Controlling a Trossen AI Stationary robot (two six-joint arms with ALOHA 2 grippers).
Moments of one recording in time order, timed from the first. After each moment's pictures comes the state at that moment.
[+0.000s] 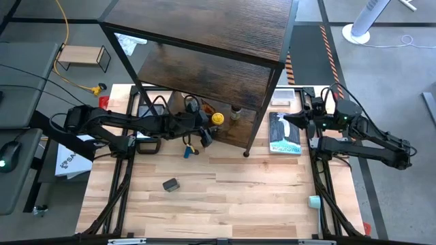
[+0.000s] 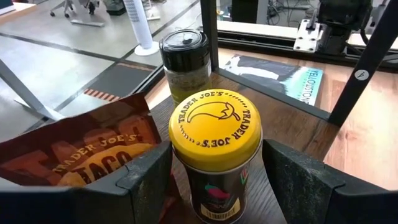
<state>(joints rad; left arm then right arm) 0.02 1.41 0.93 0.03 -0.45 -0.09 -0.33 0.39 0.63 -0.36 -0.17 0.58</state>
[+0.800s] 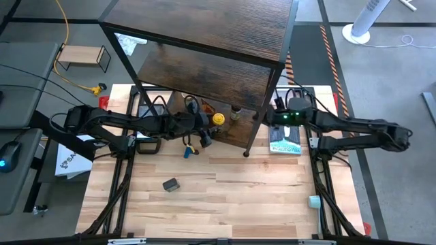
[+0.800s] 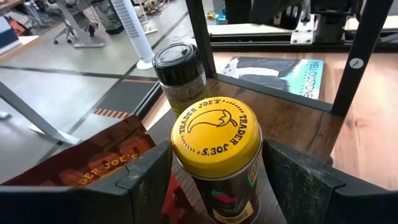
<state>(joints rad) 0.02 1.41 0.93 0.06 -0.45 0.06 -0.32 0.96 0.57 0.05 -0.11 1.34</state>
